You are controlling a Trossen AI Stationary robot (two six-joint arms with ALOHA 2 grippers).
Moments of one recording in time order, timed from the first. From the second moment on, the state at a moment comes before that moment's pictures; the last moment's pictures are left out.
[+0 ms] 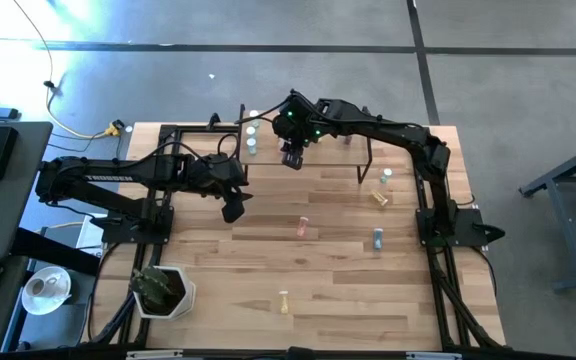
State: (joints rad) left arm 0.19 1.14 0.98 -0.64 -0.15 -0.26; right arm -0.39 2.03 1.99 -0.89 -0.07 -0.21
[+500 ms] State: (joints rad) left arm 0.19 1.14 0.98 -0.64 -0.14 -0.26; right arm -0.39 2.03 1.99 -0.87 -0.07 -0.22
